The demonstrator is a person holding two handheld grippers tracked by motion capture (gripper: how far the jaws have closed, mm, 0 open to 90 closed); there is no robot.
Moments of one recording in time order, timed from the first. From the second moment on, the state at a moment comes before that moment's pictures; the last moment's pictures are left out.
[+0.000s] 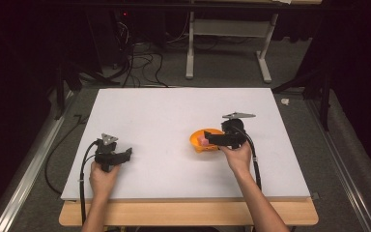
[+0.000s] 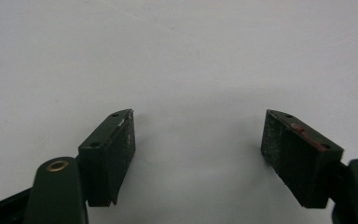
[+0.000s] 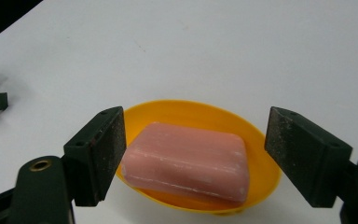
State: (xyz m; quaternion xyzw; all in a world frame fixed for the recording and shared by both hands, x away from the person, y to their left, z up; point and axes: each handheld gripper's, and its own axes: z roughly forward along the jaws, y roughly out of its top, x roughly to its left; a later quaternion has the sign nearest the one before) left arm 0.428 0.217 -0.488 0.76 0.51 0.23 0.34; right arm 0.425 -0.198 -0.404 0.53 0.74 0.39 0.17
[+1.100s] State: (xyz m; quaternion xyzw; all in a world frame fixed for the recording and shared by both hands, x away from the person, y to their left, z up) left arm 0.428 0.217 -0.488 0.76 0.51 0.23 0.34; right arm 0.403 -0.242 -0.385 0.53 0.71 0.41 0.22
